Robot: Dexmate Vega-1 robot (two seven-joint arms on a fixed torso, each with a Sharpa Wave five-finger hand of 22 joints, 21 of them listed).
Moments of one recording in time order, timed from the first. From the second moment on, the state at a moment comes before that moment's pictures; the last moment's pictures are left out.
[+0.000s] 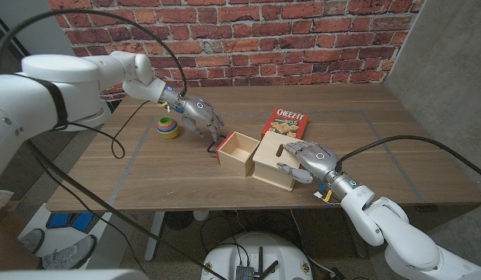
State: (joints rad) left arm -0.41 0.49 1.83 -0.50 1.50 -1.05 1.12; left_hand 1.09 0.04 0.31 -0.15 0.18 0.62 -0.17 0.19 0.19 0.59 -0.21 0.18 0.18 0.56 -0.05 0.17 0.17 0.35 -0.04 0.19 0.16; right arm -1.42 -1.01 -0.48 -2.32 -1.11 -0.52 0.03; right_hand 0.04 0.08 0.46 0.02 0.18 0.25 -0.02 0.19 0.17 0.31 -0.07 0.18 0.18 0.28 -0.04 0.22 0.23 0.31 -0.04 0.18 0.16
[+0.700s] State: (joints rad) left arm -0.41 0.52 1.80 -0.50 1.40 -1.10 1.05; left_hand 0.96 0.09 0.29 -0.12 0.18 0.66 -0.16 0.21 0.19 0.62 -0.21 0.19 0.18 0.59 -0.06 0.17 0.17 0.38 -0.04 0.19 0.16; right arm -1.41 -1.02 -0.47 -2.32 -1.09 -0.50 0.03; right_hand 0.05 0.08 0.46 0.01 0.18 0.26 -0.02 0.19 0.18 0.32 -0.07 0.18 0.18 0.28 -0.04 0.23 0.23 0.31 -0.04 0.18 0.16
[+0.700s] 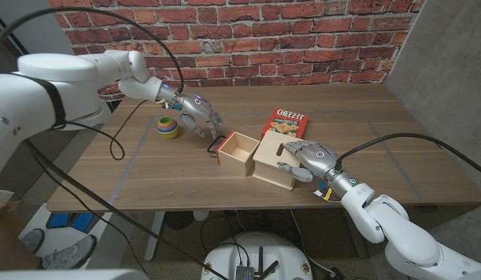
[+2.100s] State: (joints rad) left arm -0.12 0.83 1.23 -0.93 1.13 -1.04 0.51; left_hand 0.93 0.11 0.31 -0.13 0.18 0.67 -0.16 0.22 0.19 0.64 -0.21 0.19 0.18 0.61 -0.06 0.18 0.17 0.40 -0.04 0.19 0.16; right arm -1.44 -1.04 -0.37 -2.36 -1.01 -0.47 -0.07; right_hand 0.05 0.08 0.46 0.01 0.18 0.26 -0.02 0.19 0.18 0.33 -0.07 0.18 0.18 0.28 -0.04 0.23 0.23 0.34 -0.04 0.19 0.16
